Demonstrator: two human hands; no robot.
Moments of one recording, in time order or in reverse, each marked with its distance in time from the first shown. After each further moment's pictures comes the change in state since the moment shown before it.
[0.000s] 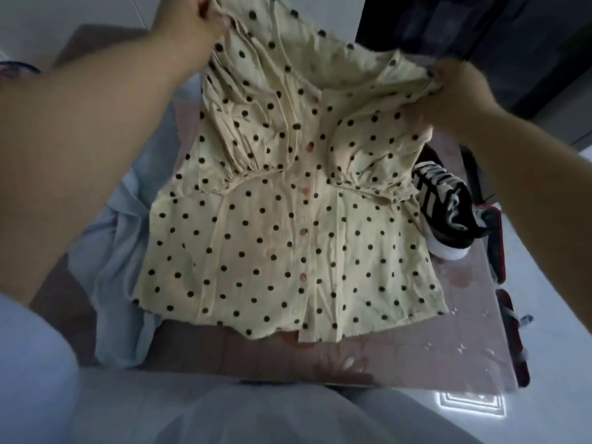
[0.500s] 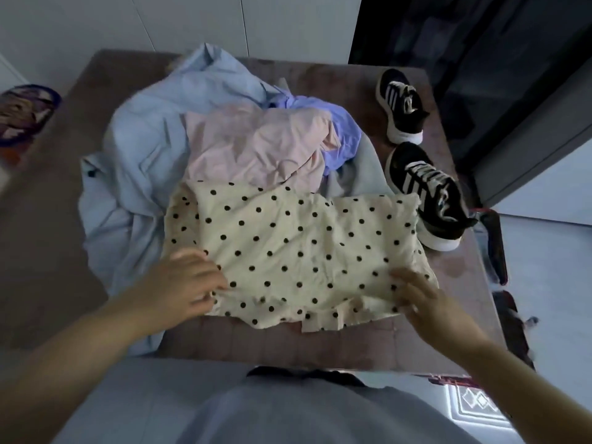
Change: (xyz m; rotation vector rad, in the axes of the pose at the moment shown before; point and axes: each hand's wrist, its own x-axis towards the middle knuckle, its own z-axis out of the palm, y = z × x) left_hand -0.277 -0.062 -0.035 0.307 -0.569 0.668; right_hand -0.259 0.106 0.086 -0.045 -0.205 -0.400
